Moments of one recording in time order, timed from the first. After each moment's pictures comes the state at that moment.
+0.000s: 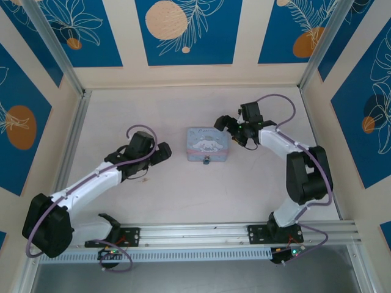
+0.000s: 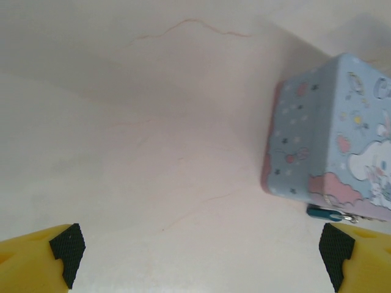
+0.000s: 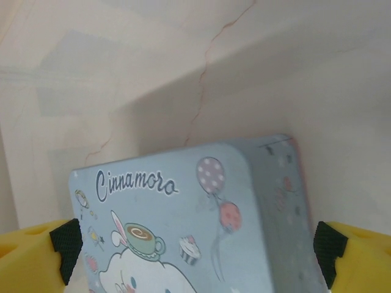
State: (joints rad) left arm -0.55 1.20 0.78 -0.47 -0.09 -0.89; right arm 0.26 1.62 1.08 -0.34 -0.31 0.76
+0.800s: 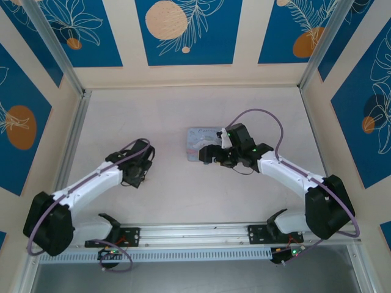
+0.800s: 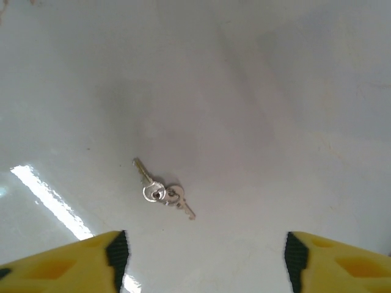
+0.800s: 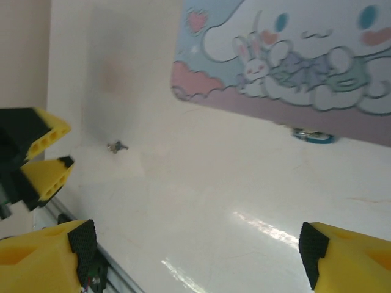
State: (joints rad) left arm -0.54 1.24 0.78 -0.80 -0.24 -1.60; right arm 0.55 1.33 0.84 -0.35 -0.46 0.66
